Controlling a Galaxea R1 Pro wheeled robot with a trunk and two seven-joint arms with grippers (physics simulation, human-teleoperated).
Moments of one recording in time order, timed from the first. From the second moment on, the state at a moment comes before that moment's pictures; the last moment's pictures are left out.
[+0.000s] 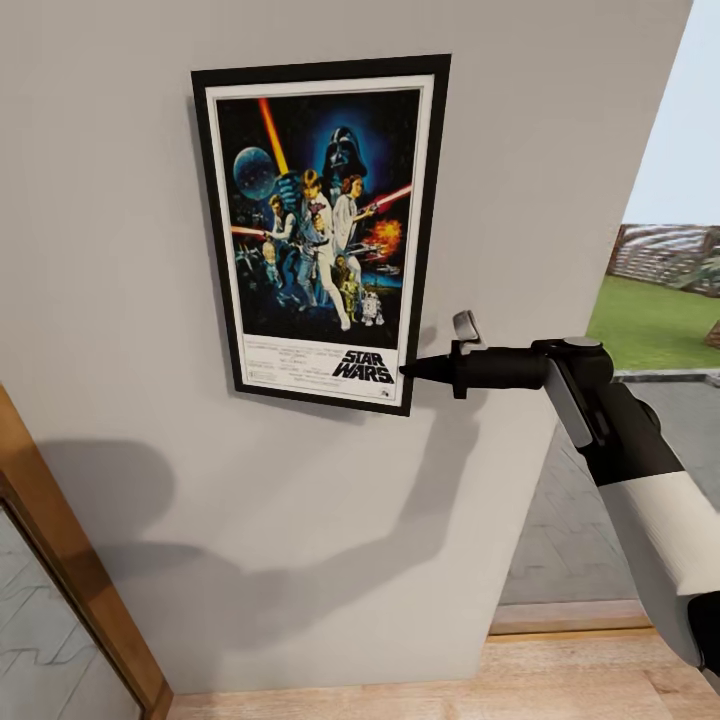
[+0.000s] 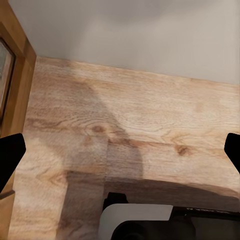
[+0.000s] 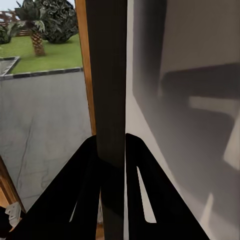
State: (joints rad) left arm 0.03 0.18 0.31 -0.59 0.07 -0.08 -0.39; right arm -1.07 -0.25 0.23 -1.24 -0.32 0.66 1.24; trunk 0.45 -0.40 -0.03
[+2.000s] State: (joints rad) left arm 0.03 0.18 0.31 -0.60 0.07 -0.08 -0.39; right arm -1.07 -0.24 0.23 -1.24 -0.32 0.66 1.24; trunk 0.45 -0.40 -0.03
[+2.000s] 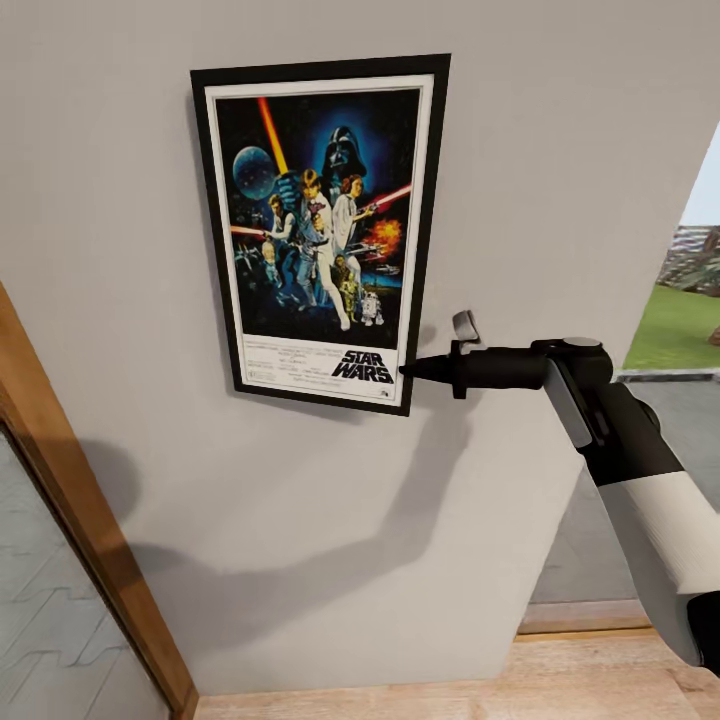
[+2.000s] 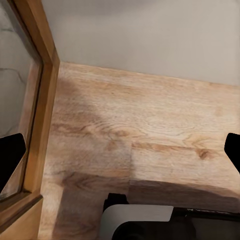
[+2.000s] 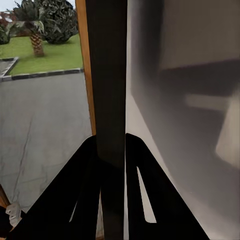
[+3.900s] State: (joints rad) left arm 0.03 0.18 0.31 -0.60 0.07 -0.08 -0.39; right arm -1.07 -0.24 0.23 -1.24 -0.32 0.66 1.24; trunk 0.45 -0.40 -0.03
